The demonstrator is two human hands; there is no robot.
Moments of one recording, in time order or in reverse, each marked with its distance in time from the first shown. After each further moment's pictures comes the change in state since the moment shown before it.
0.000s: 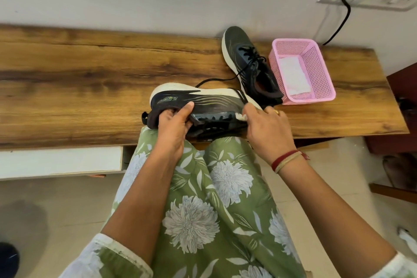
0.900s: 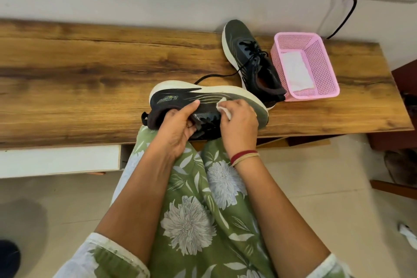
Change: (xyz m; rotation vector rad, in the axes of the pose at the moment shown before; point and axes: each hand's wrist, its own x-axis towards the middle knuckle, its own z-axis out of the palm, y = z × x) left_hand 0.003 -0.001 0.002 -0.030 -0.149 -0.149; right_hand 0.020 -0.064 0.015 0.579 0.148 0.382
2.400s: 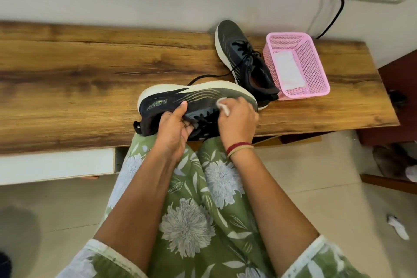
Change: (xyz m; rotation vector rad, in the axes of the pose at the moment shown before) left_hand 0.001 -0.007 0.002 -0.050 0.088 0.029; right_hand 0.010 0.001 -0.001 -0.134 -0.029 0.178
